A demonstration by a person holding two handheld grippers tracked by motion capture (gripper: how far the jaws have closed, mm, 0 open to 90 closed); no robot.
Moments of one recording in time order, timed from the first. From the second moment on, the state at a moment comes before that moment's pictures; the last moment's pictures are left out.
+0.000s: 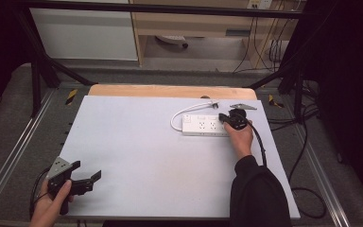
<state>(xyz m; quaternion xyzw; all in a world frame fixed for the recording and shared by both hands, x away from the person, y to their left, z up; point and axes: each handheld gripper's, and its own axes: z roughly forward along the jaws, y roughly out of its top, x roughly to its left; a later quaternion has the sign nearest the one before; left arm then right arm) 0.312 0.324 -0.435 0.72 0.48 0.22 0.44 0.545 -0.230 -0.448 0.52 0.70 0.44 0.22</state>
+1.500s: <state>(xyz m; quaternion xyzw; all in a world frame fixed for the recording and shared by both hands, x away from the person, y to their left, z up) 0.315 0.327 -0.436 0.72 0.49 0.22 0.44 0.539 -0.217 -0.395 0.51 0.73 0.41 0.22</state>
